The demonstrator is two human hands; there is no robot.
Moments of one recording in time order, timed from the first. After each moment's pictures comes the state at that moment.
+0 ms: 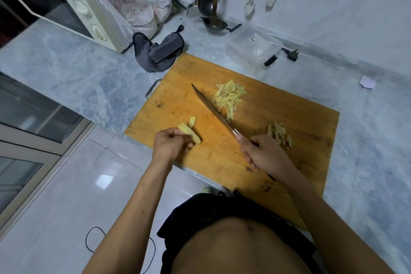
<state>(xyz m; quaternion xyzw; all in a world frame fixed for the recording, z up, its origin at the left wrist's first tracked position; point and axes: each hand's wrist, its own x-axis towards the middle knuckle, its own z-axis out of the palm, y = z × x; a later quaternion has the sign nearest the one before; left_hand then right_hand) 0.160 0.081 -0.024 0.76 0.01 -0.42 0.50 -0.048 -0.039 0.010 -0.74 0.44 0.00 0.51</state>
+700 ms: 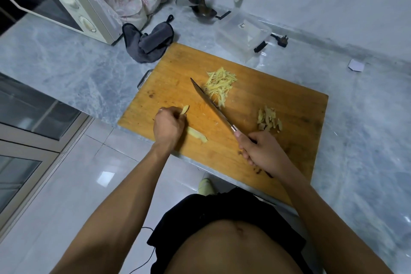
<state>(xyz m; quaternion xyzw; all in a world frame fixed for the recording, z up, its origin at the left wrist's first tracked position) 0.169 0.062 -0.065 0.90 -0.29 -0.19 0.28 -0.081 -0.017 0.011 -0.71 0.46 -0.02 0.53</state>
